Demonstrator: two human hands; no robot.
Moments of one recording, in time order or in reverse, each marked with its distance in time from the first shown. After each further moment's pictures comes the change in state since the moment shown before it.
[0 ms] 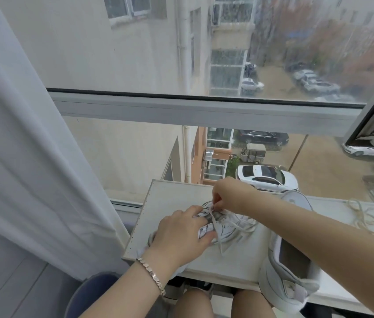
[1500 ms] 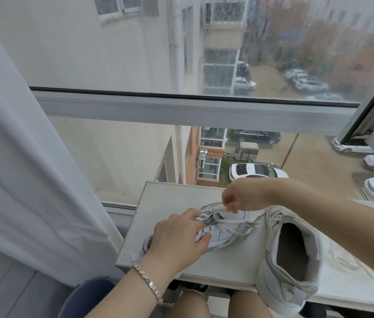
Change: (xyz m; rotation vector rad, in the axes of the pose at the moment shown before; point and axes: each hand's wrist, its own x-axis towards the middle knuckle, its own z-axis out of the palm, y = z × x) left_hand 0.001 0.002 0.003 -0.007 0.015 -0.007; right_hand -0.025 0.028 -0.027 0.005 -0.246 -0.126
